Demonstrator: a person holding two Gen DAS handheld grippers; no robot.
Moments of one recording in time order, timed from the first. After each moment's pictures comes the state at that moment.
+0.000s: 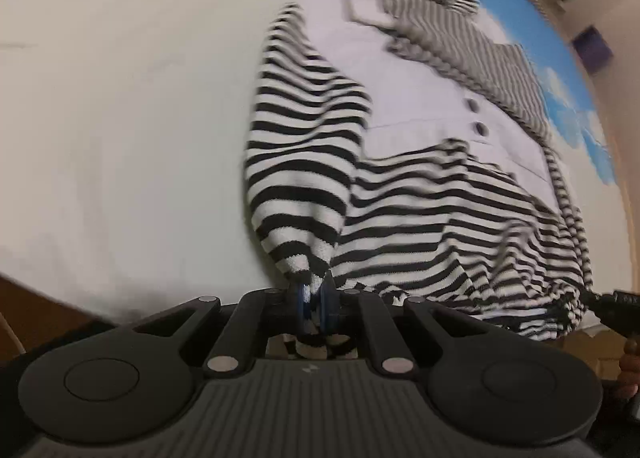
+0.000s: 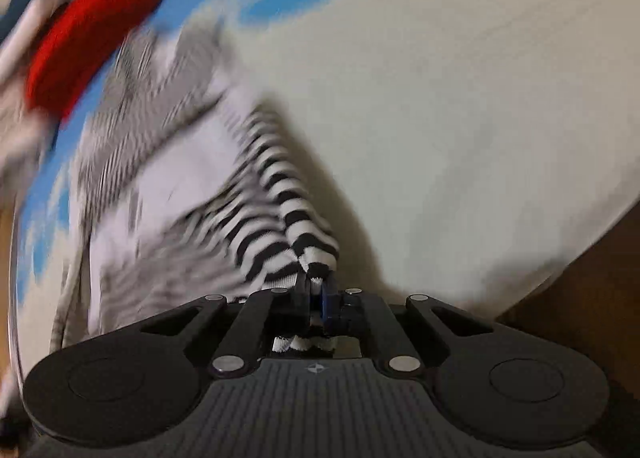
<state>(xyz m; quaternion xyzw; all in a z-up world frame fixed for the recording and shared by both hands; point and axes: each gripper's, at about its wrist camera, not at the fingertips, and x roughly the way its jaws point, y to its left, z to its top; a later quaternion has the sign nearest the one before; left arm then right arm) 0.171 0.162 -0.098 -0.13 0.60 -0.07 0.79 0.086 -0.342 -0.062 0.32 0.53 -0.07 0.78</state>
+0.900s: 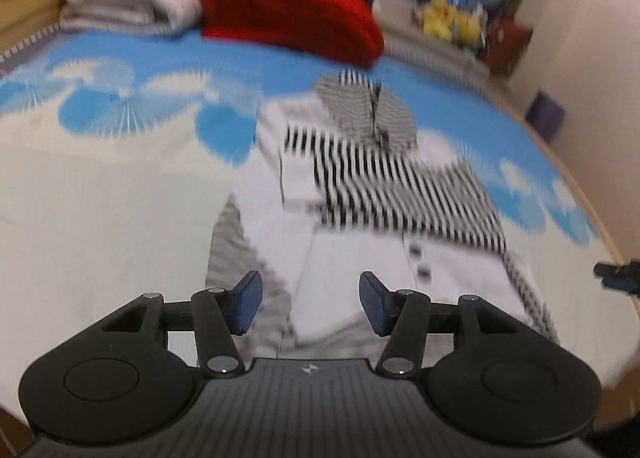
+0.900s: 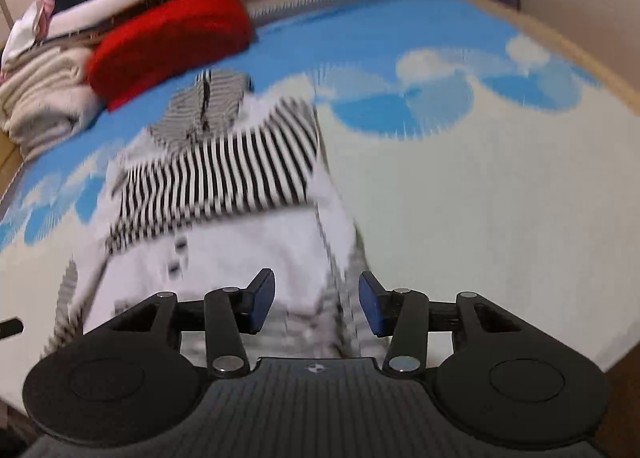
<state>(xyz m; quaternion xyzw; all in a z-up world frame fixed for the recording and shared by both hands) 0.203 0.118 -0.021 -0.09 0.38 -0.08 0.92 0.140 -0.297 0.026 0.15 0.41 -0.06 0.90</state>
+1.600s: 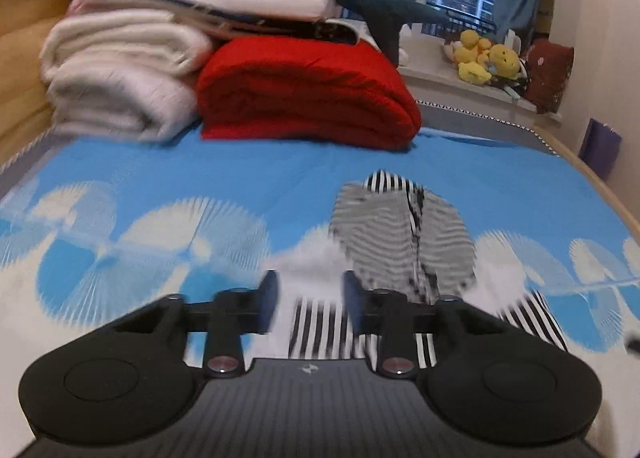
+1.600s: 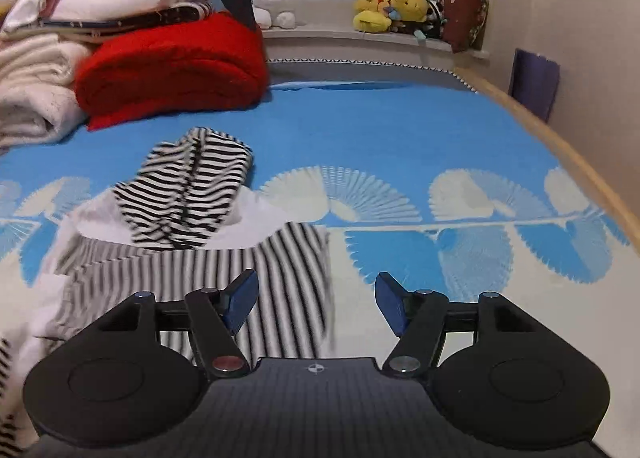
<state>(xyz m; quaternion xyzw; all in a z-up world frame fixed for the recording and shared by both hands) 0.456 0.048 0.040 0.00 0.32 -0.02 0.95 0.319 -0.286 0.024 0.02 0.36 -0.07 0.93</state>
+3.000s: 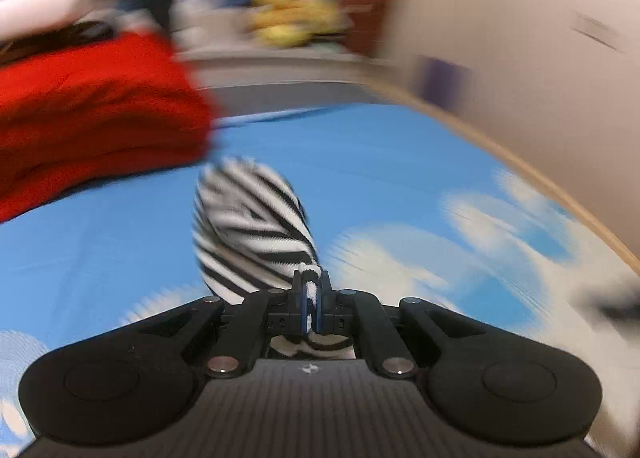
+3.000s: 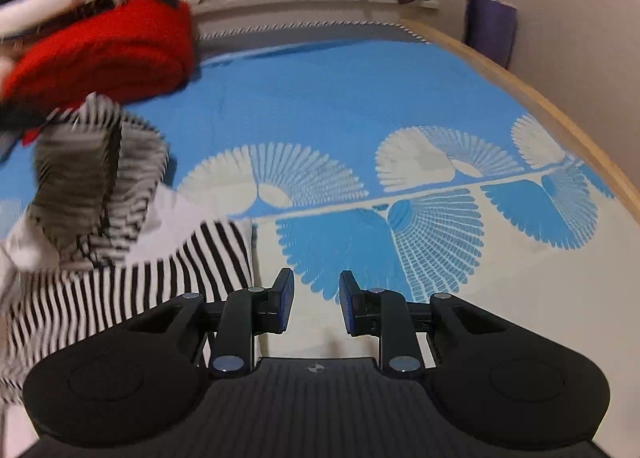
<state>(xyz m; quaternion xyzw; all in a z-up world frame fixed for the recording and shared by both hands) 0.597 -0.042 0.001 0.07 0.32 -0.35 0.88 0.362 -0.348 -0.002 0.09 0.39 -0.14 0.90</state>
